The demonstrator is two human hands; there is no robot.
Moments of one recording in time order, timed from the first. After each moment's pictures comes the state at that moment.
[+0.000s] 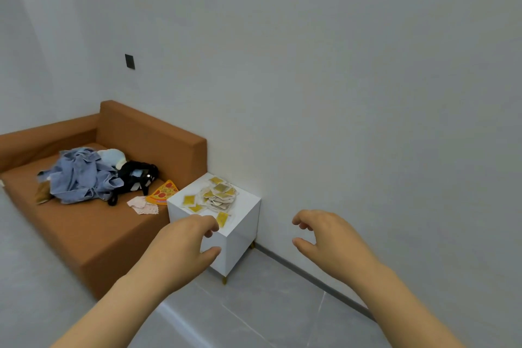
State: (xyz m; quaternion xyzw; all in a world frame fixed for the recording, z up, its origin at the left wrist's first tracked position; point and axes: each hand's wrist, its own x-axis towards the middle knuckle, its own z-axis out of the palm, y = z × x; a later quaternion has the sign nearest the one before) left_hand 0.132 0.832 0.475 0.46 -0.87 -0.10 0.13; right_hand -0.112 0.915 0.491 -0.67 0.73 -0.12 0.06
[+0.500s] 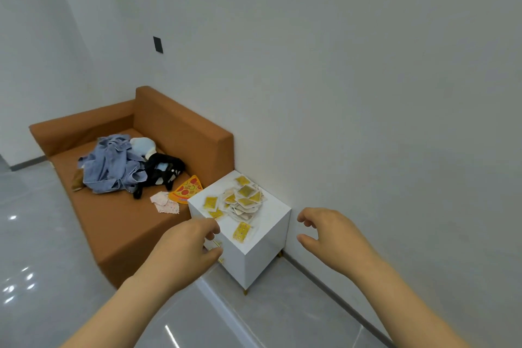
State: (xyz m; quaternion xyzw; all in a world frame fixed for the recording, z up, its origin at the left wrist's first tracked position) left_hand 0.048 0.641 0.429 0.55 -0.82 -0.12 0.10; right_hand -0.218 0.673 0.438 -0.71 0.68 -0.11 0.13
